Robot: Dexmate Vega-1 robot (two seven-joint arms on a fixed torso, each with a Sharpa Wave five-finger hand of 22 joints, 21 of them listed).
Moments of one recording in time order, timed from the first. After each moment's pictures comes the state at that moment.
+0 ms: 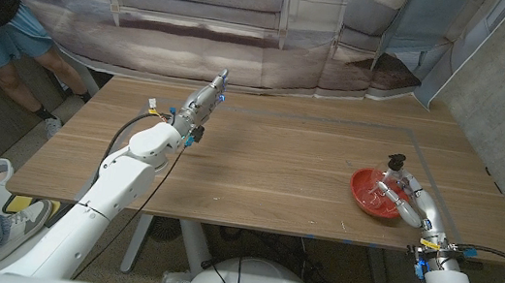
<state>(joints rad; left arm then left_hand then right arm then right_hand) 1.06 0.42 0.14 -1.83 -0.37 0.15 -0.02 0.43 0.03 -0.08 0.09 0.30 -0.03 0.03 0.20 0.18 -0.06 -0.02 0.20 0.18 -0.12 -0.01 0.19 0.18 -0.12 -0.04 0.20 0.18 -1.66 -0.51 0.09 -1.75 -0.15 0.43 -0.38 0.60 -0.10 0.08 -0.07 0.29 0.25 -0.11 0.18 0.21 0.28 -0.02 0.26 0.25 0.21 0.01 0.18 0.21 0.30 0.12 0.21 0.19</state>
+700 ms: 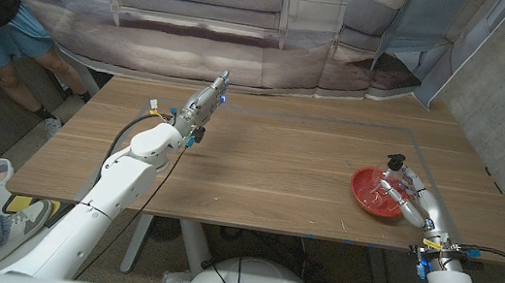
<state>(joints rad) 1.05 0.41 0.15 -1.81 -0.38 0.14 -0.03 0.44 0.04 -0.09 0.09 0.30 -0.03 0.03 0.20 0.18 -0.06 -0.02 0.20 0.18 -0.12 -0.01 0.19 0.18 -0.12 -0.04 0.20 0.18 -1.67 -0.51 0.10 -1.78 -0.15 0.43 -0.39 0.56 -0.12 0.05 -0.05 0.30 0.19 -0.11 0.18 0.21 0.25 -0.01 0.26 0.24 0.20 0.02 0.18 0.20 0.30 0.14 0.21 0.19</state>
